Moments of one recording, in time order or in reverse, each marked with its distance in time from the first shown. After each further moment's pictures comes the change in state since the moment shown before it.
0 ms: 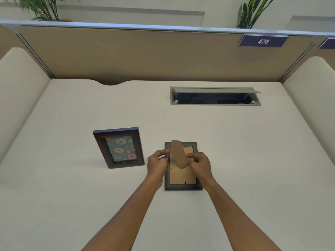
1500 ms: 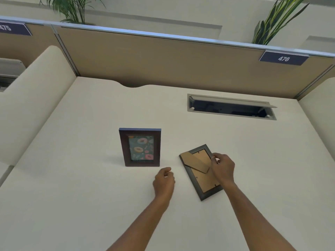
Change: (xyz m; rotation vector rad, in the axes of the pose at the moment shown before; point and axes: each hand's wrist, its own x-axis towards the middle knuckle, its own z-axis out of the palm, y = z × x) left_hand -0.042 -0.028 -0.039 0.000 0.149 -0.072; right_hand 0.010 -0.013 -0.018 -0.242 0.202 -0.082
